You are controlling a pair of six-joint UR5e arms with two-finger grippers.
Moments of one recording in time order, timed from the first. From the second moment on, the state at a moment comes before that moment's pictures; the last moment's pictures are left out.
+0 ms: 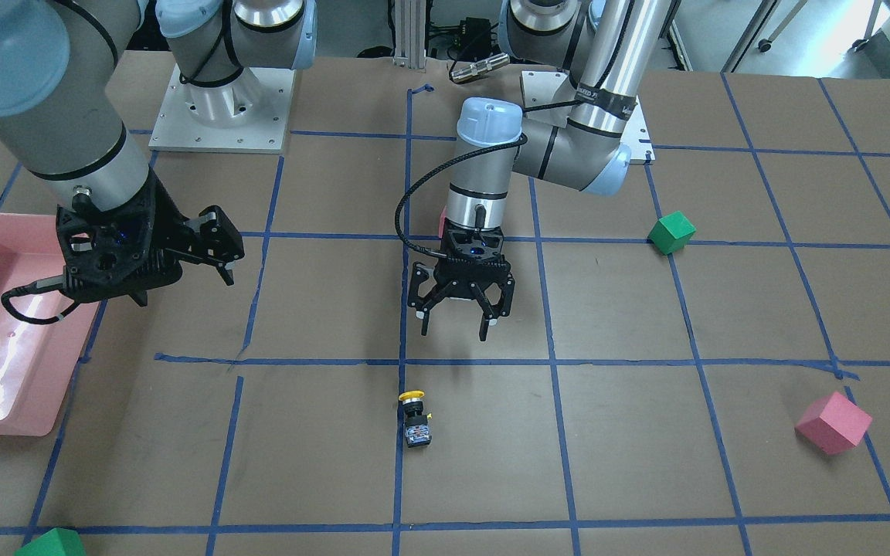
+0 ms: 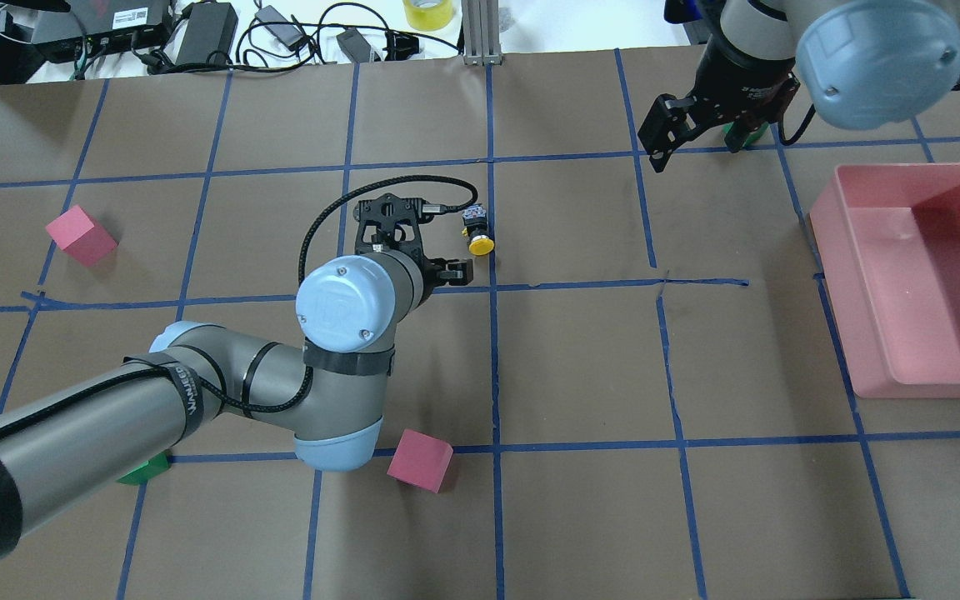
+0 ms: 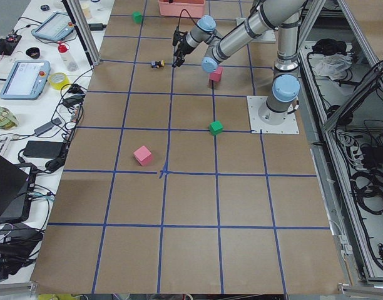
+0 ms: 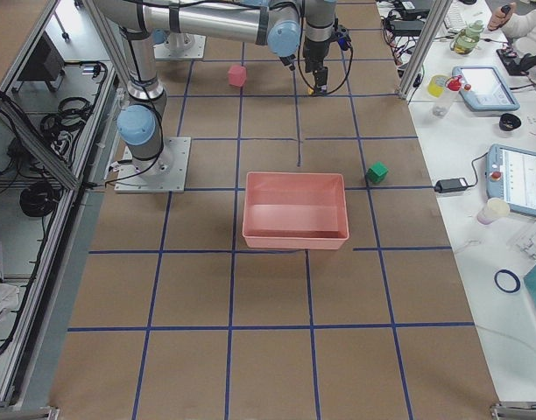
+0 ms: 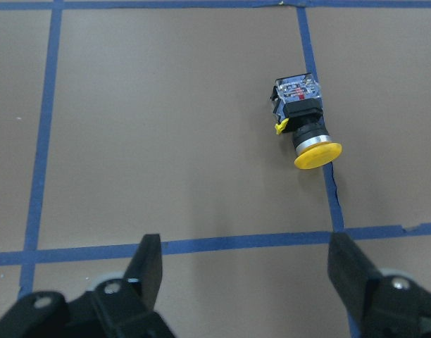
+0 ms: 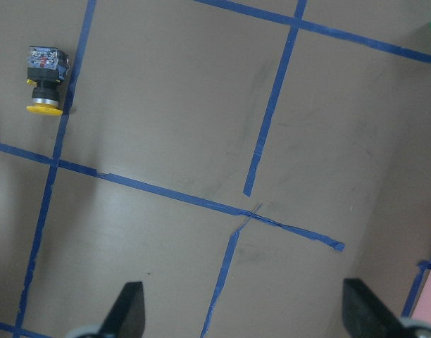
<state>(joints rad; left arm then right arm) -1.92 -1.97 -2.17 0.08 1.67 -0.29 1.56 -1.41 1.54 -1.75 -1.52 -0.29</state>
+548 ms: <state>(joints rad) -2.01 -2.19 -2.00 0.19 1.78 -0.33 1.55 -1.45 1.54 -1.65 -1.54 -0.27</state>
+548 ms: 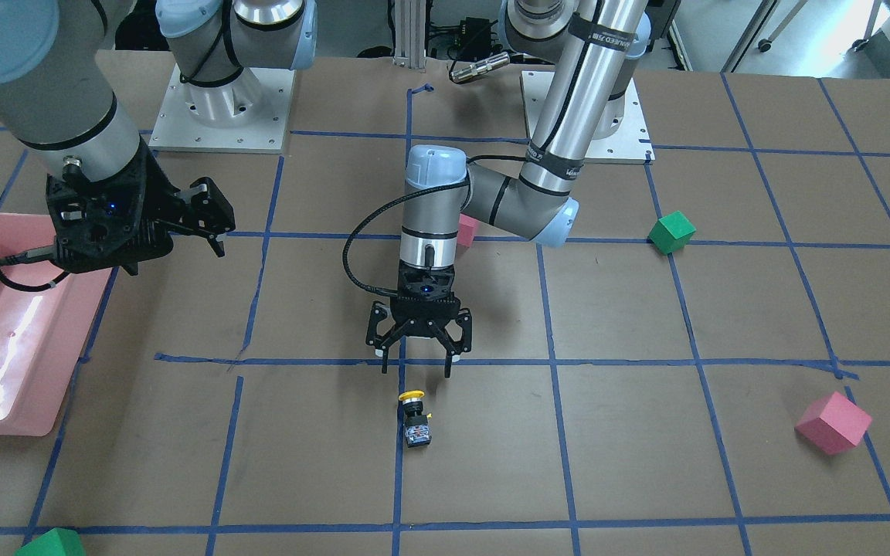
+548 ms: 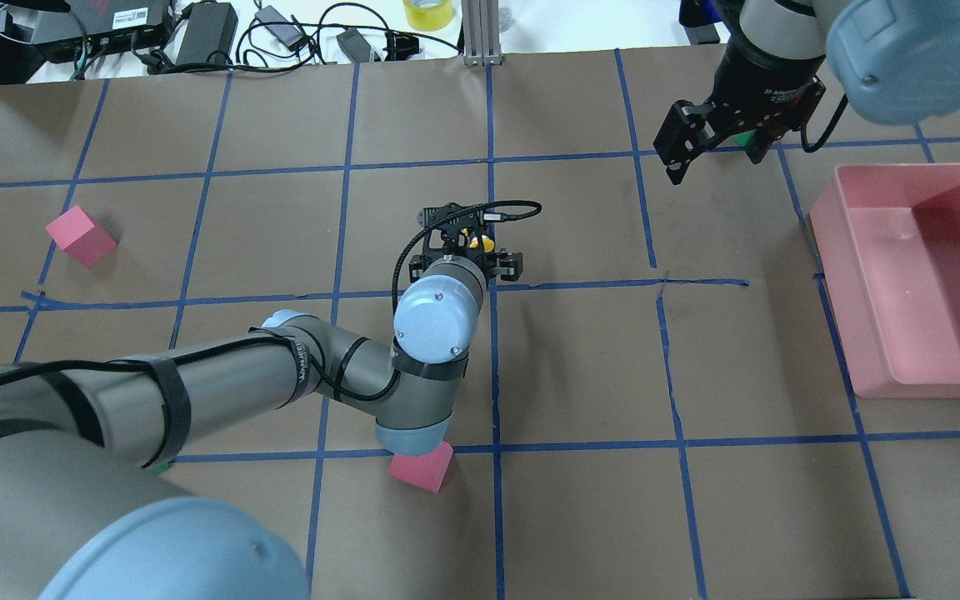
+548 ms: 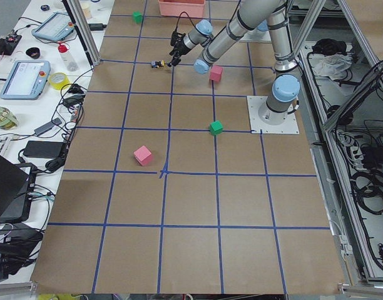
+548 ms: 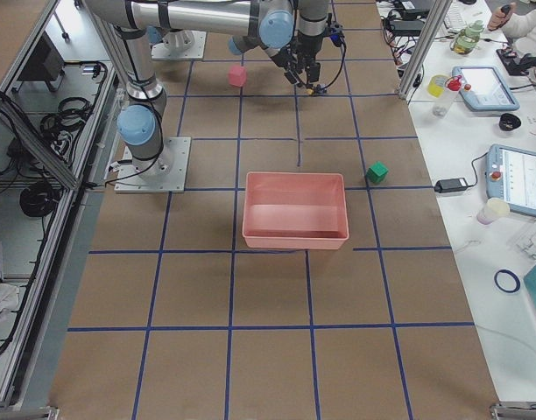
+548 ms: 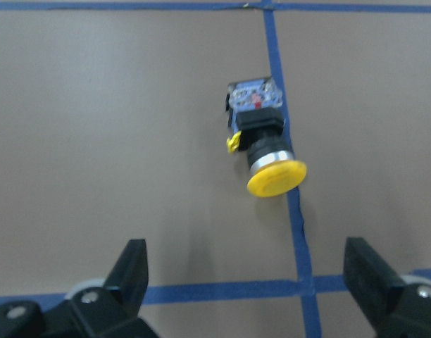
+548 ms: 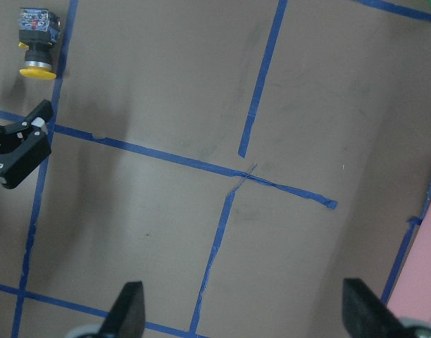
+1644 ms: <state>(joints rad) -2.01 -2.30 -1.91 0.25 1.87 -0.33 1.56 -1.51 1.54 -1.64 -1.54 -0.17</state>
